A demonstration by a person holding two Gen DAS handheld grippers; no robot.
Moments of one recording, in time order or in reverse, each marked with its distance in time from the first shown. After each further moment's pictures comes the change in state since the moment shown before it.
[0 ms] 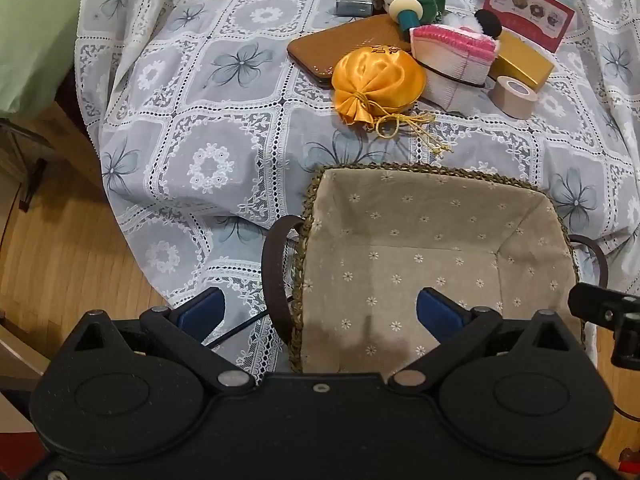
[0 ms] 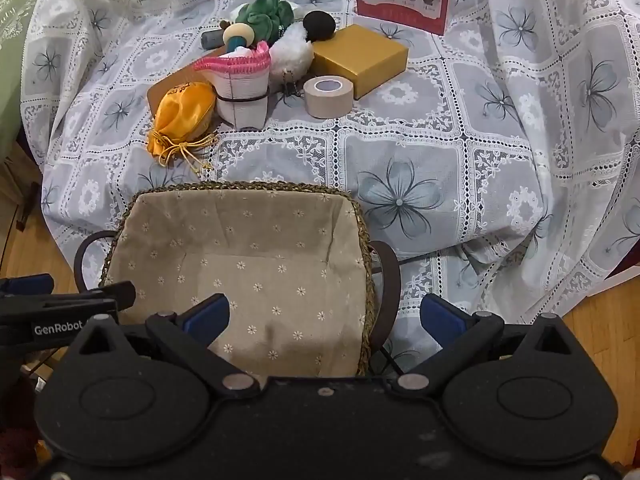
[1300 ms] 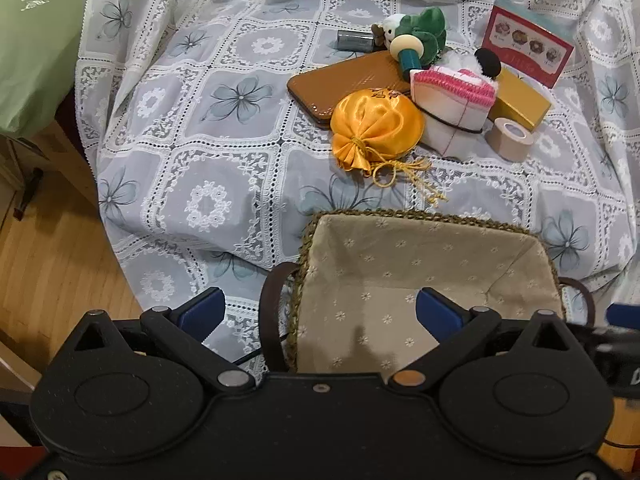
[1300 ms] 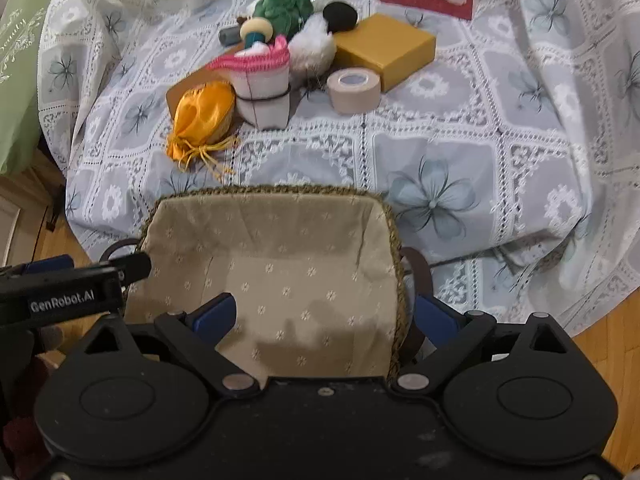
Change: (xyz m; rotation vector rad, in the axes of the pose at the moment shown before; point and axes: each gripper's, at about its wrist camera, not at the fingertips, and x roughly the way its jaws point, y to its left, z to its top) left arm -0.005 0.002 0.018 -0.035 -0.076 -0.032; right arm 0.018 -0.005 0.011 0.021 0.044 0.121
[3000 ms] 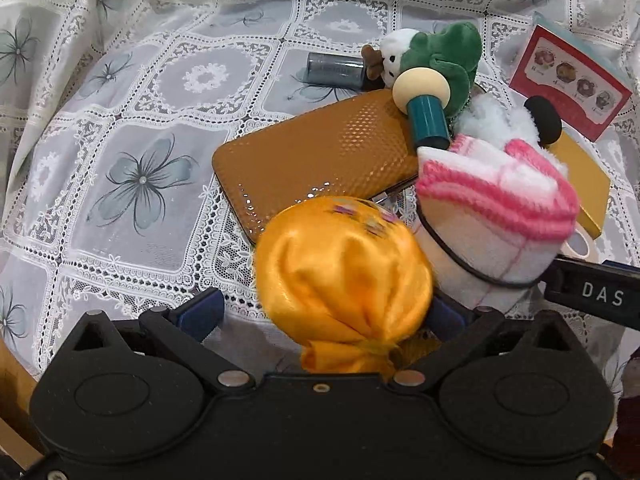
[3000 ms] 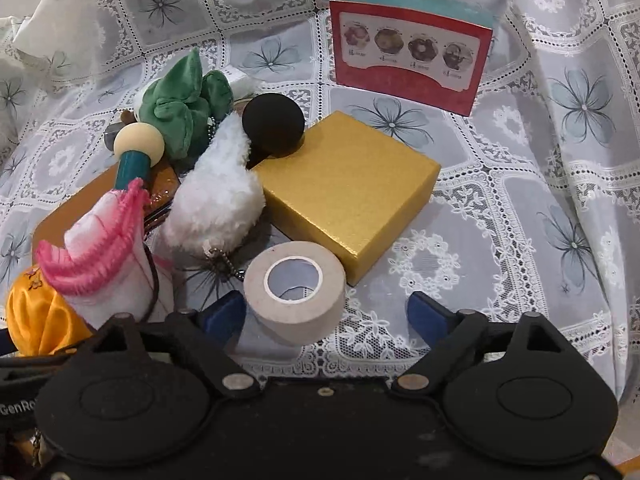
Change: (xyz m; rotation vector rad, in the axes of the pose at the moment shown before) left arm 0.108 -0.022 0.096 -0.010 -0.052 -0.040; right arm 0.112 -0.010 0.135 0.034 -0.237 -0.203
